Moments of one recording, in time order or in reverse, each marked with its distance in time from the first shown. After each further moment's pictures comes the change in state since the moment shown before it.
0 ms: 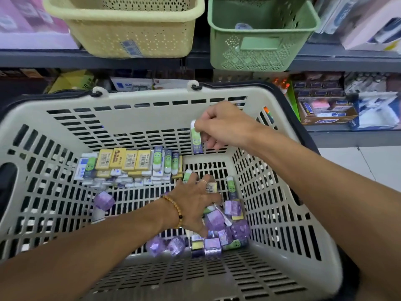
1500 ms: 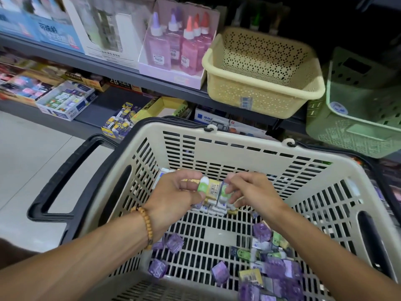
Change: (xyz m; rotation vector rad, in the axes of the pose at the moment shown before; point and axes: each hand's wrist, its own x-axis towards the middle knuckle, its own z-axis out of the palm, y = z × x) left_hand -0.164 -0.077 -0.055 -1.773 0.813 -0.661; right_hand 0.014 -0.027 0.097 0.238 -0.139 -0.007
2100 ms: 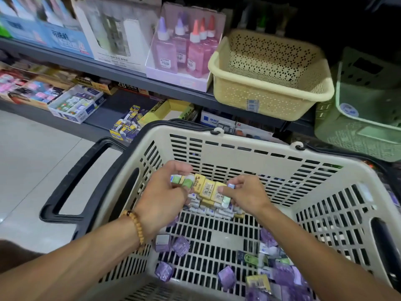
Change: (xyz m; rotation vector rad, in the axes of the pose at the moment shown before) left_hand -0.009 0.011 -0.020 0.158 0.150 0.084; right_hand 0.033 0.011 0.022 -0.225 0.101 0.075
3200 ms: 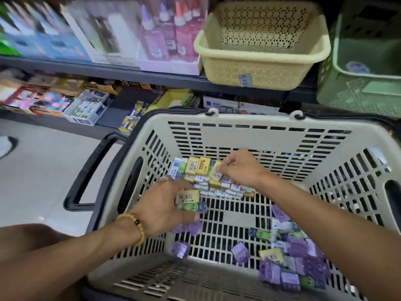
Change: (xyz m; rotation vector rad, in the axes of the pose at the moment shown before) left_hand -0.012 -0.032 -0.014 0.969 -0.241 0.170; right_hand -0.001 -0.015 0.002 -0.031 -0.211 -0.041
